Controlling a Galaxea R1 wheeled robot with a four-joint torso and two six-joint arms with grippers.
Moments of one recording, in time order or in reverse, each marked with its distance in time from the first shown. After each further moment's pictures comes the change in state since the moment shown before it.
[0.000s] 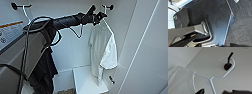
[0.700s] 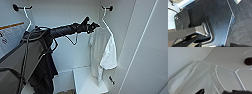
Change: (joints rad) left arm 0.109 -0.071 0.023 0.001 0.032 0.047; right arm 0.000 -0.003 0.000 -0.004 -0.001 0.000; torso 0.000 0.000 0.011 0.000
